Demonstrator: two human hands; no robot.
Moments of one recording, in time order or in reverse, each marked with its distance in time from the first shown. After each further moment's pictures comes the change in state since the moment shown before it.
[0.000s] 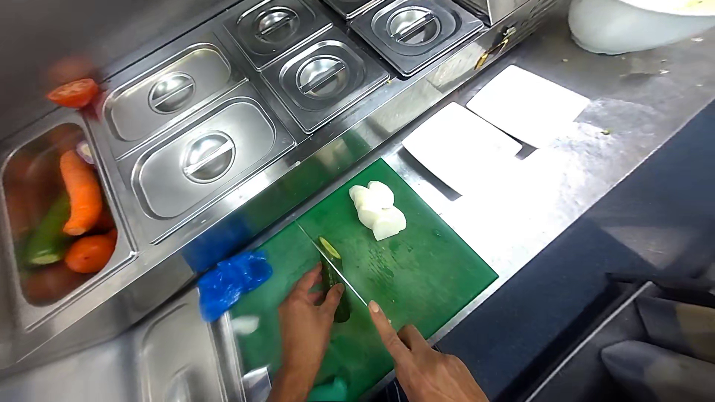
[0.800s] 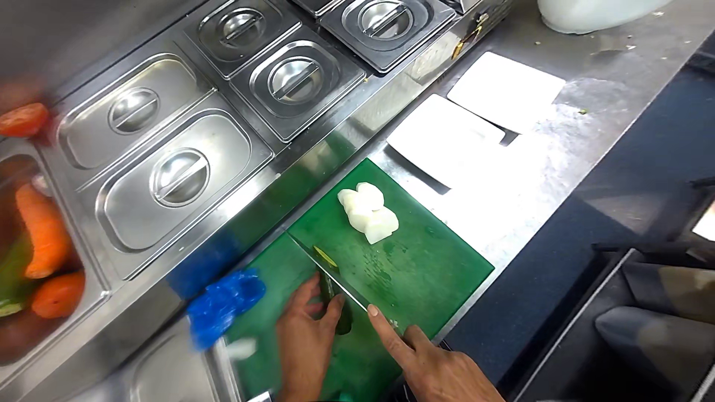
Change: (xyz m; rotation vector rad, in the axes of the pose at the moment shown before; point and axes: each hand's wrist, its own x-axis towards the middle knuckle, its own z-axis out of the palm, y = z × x) left_hand 0.002 0.002 0.001 0.087 0.038 0.098; right_hand 0.008 0.003 -0.012 -0.036 -0.053 0.002
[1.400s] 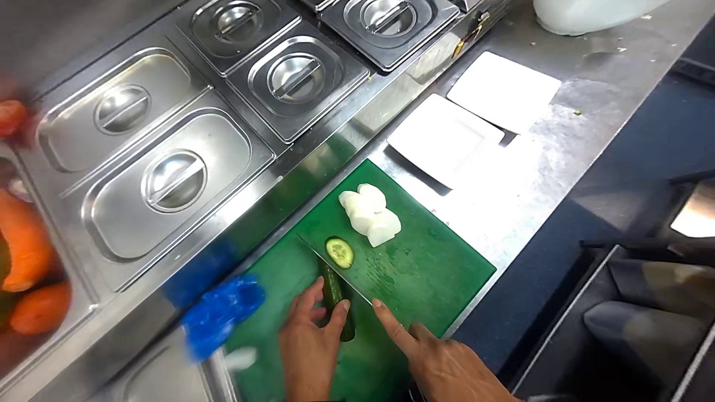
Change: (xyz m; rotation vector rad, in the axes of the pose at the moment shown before) left_hand -0.001 -0.005 0.001 0.041 -0.007 0.044; right_hand 0.012 0.006 0.000 0.067 -0.199 0.101
